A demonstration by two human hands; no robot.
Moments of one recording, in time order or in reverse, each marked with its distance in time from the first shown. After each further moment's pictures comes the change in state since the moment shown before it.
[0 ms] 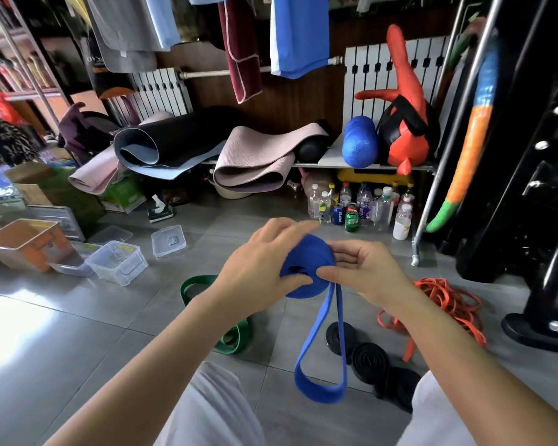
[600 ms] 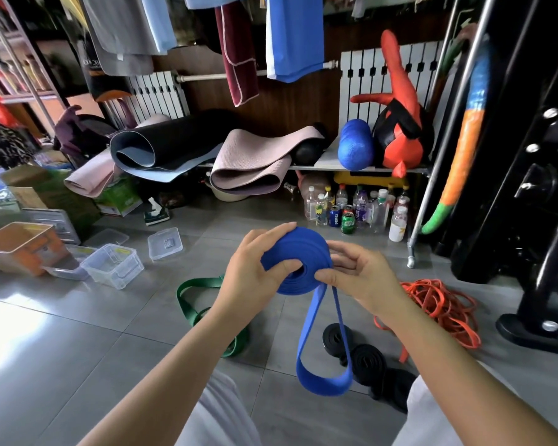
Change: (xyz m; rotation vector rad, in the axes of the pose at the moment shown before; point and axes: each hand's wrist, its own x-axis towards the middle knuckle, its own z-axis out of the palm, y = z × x) left_hand -0.007 0.000 0.020 -0.511 0.261 -0.208; right_hand -0.012 0.001 0.003 0.046 0.022 -0.027
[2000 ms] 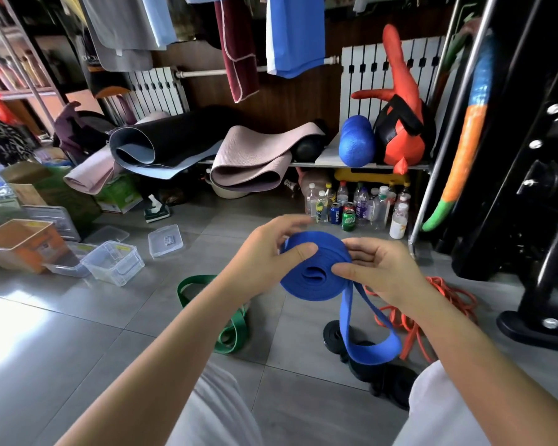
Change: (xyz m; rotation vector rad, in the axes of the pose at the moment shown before) left_hand 0.020 0.026 -0.006 -0.091 -0.266 -0.060; right_hand -0.001 -0.013 -0.019 -0.095 0.027 0.020
